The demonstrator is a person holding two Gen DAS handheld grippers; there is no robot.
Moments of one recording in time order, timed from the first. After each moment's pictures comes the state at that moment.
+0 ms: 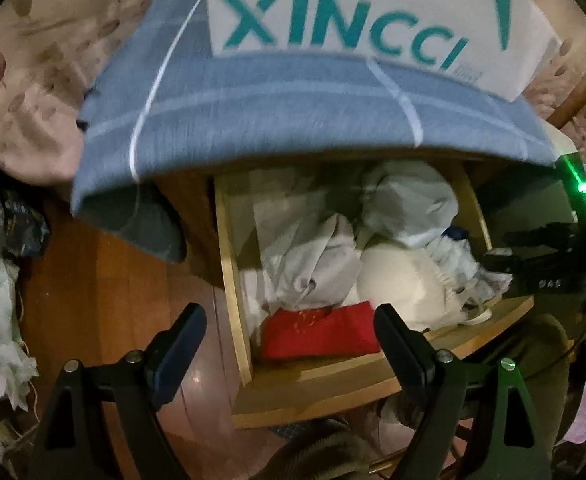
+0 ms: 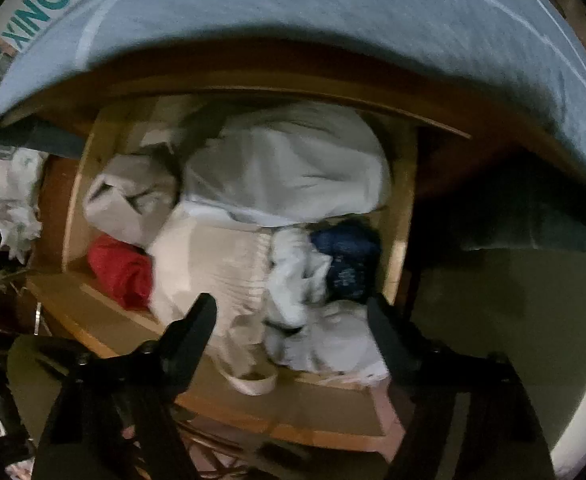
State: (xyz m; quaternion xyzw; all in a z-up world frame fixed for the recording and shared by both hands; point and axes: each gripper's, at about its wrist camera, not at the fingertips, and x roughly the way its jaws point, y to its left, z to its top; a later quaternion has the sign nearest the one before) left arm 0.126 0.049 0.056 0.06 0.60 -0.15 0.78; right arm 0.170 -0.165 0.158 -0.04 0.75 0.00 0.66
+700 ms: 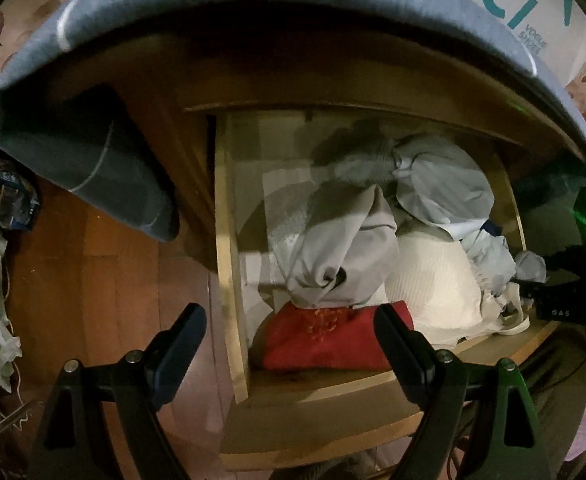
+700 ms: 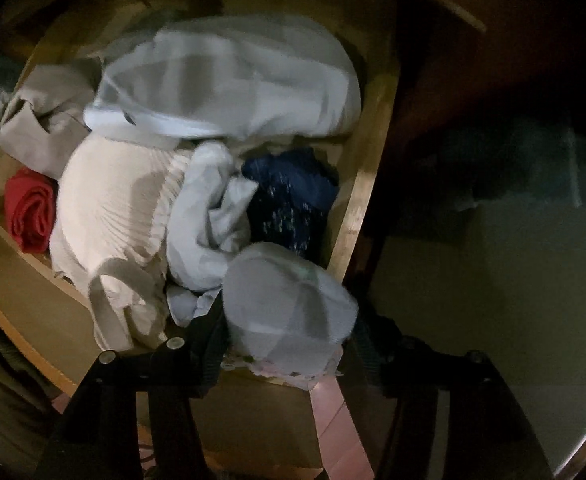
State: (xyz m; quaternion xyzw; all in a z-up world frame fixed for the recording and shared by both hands) left arm 0.137 0.056 -0.006 0.04 0.62 -0.13 0.77; right arm 0.138 -0.190 0.104 -0.11 0.79 -0.02 0.60
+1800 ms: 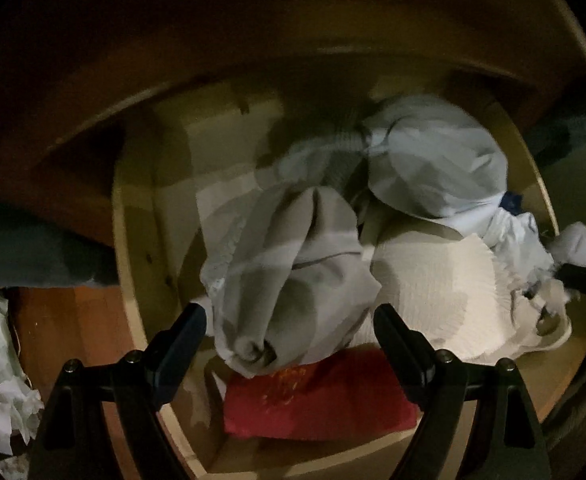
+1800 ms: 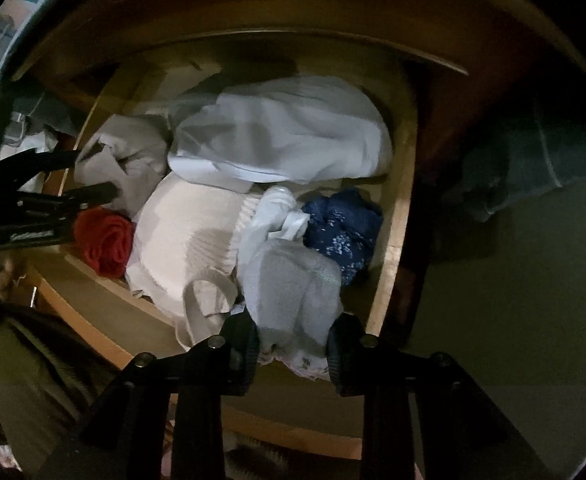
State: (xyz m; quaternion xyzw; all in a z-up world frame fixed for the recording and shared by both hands) left arm 0.158 -0.009 -0.059 0.12 0.62 -0.17 0.76; right arm 0.117 -0.168 0.157 -0.04 0.72 0.03 0.69
